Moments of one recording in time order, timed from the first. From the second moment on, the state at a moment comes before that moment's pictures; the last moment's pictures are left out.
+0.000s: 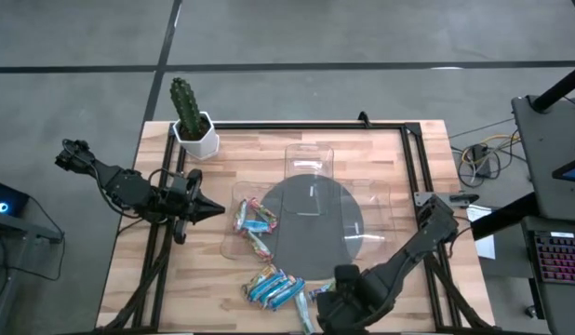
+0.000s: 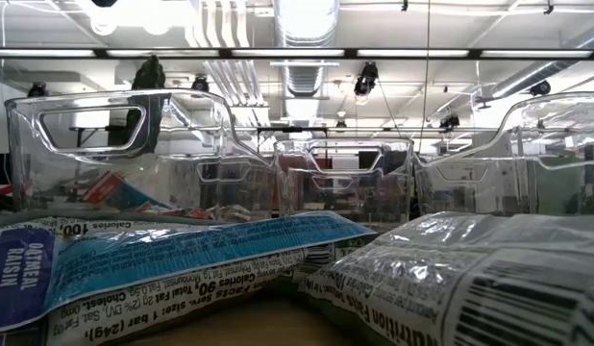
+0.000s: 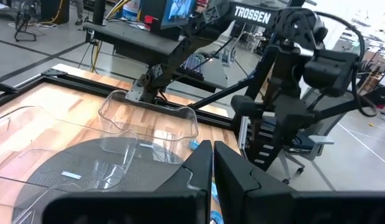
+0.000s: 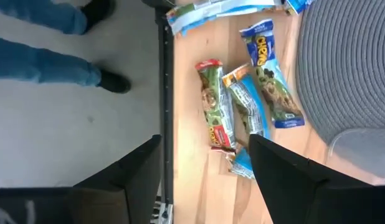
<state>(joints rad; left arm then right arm) -0.52 0.64 0.78 -0.22 -0.44 -0.40 0.70 2.16 2.24 -1.46 -0.10 0.71</state>
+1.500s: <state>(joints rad) -0.52 0.65 0.77 -0.23 -0.43 -0.40 0.81 1.94 1.55 -1.00 0.03 0.79</state>
